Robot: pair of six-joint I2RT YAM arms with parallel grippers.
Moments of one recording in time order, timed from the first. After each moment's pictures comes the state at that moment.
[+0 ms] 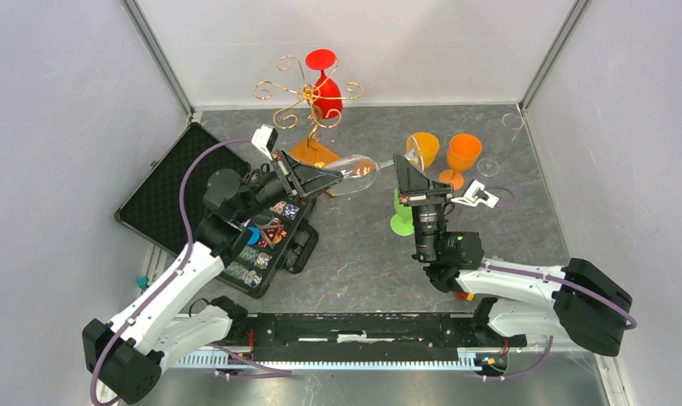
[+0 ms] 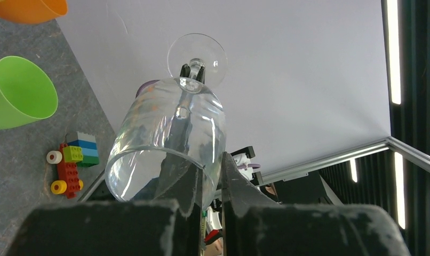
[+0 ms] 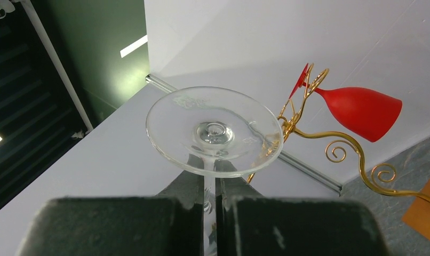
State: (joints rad) left arm -0.54 0.94 0.81 0.35 0.53 -1.39; right arm 1.00 1.19 0.49 1.47 0.72 0.79
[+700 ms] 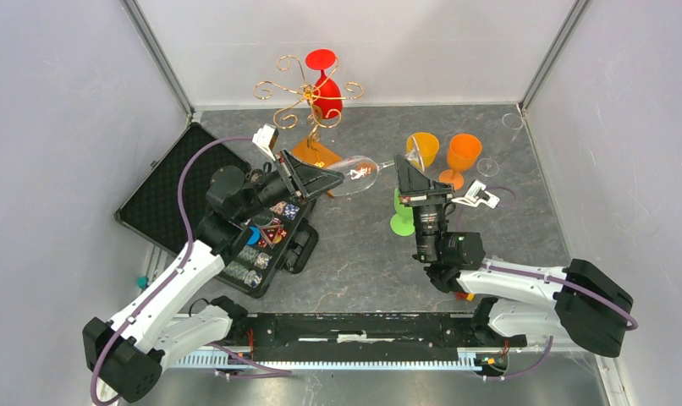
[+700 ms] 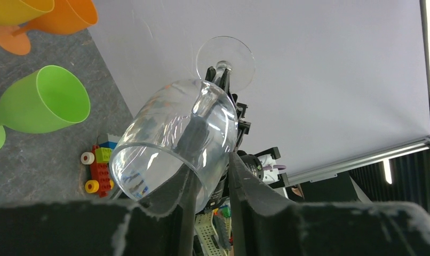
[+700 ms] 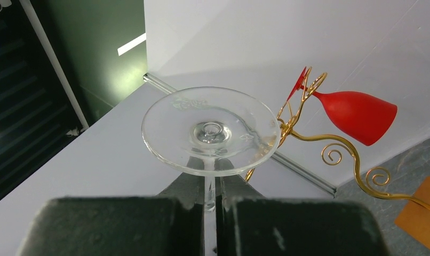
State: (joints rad) left arm -0.54 0.94 0.83 0.28 0.52 -1.28; right arm 1.00 1.18 0.48 1.47 0.72 0.76
